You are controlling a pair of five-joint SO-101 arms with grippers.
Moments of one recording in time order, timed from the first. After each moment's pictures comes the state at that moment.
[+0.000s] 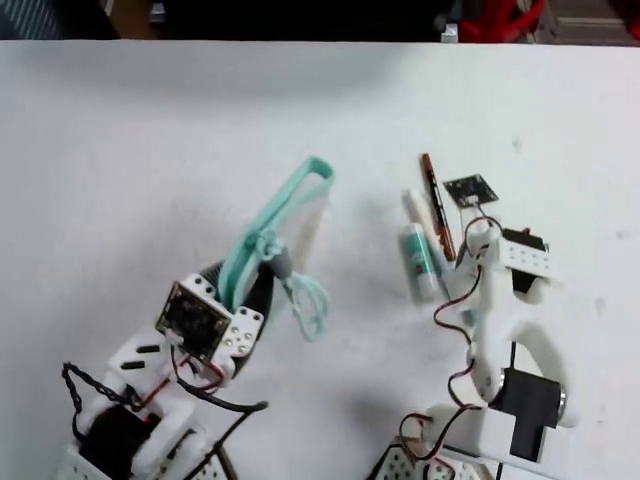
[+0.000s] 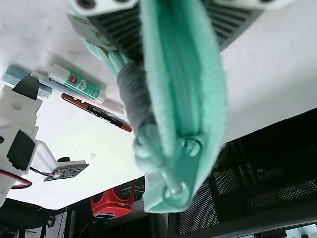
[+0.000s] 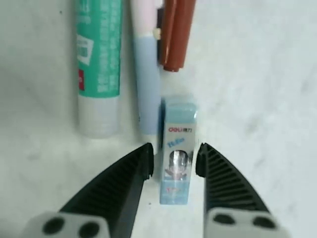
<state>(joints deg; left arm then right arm) 25.5 -103.4 76.7 54.9 -5.4 13.3 -5.7 41.8 56.3 35.8</state>
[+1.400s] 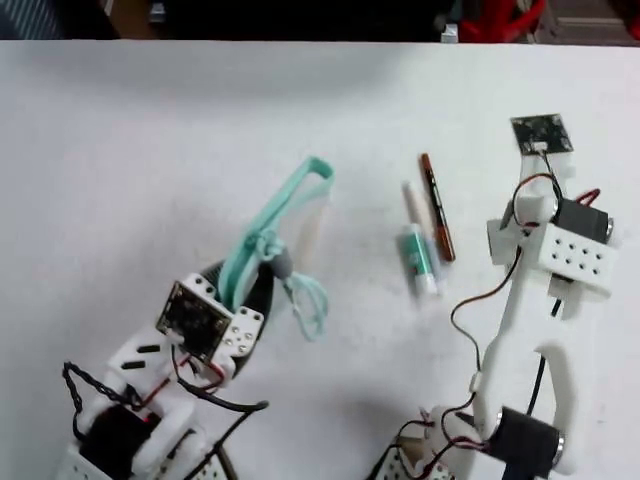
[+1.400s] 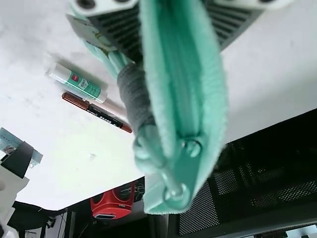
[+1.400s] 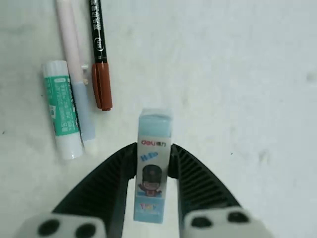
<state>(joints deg) 25.5 -103.4 76.7 54.9 -5.4 18.1 -18.2 22.7 71.4 25.3</state>
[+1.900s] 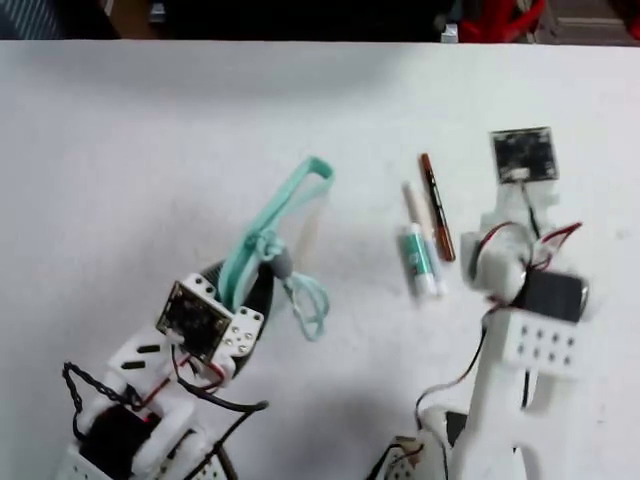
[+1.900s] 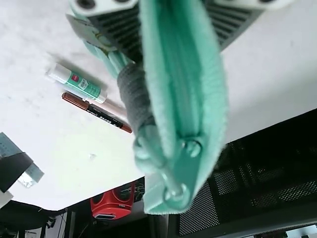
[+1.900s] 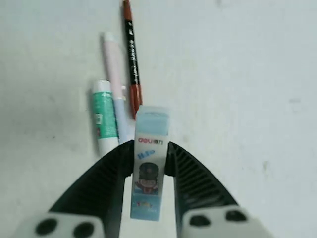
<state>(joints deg) 25.5 -103.4 76.7 54.9 -5.4 7.5 -47.2 34.5 73.7 19.4</state>
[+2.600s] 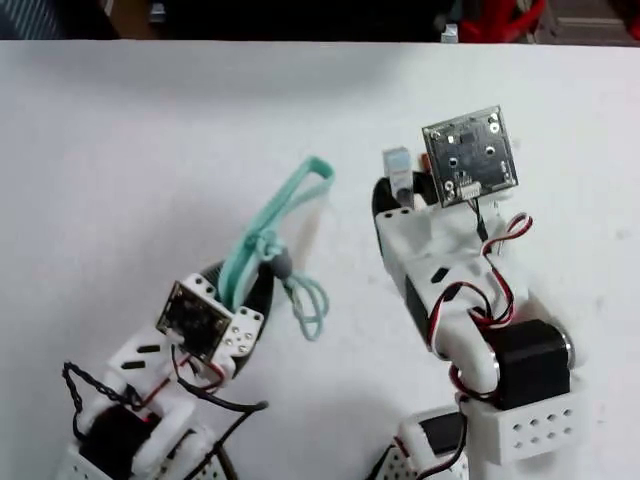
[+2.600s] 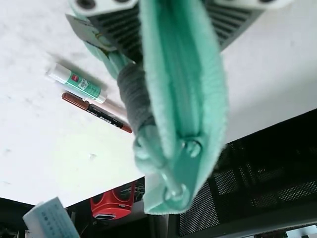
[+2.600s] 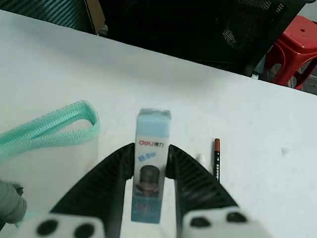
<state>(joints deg) 25.5 -103.4 76.7 54.9 -5.4 -18.3 -51.9 14.9 74.4 6.7</state>
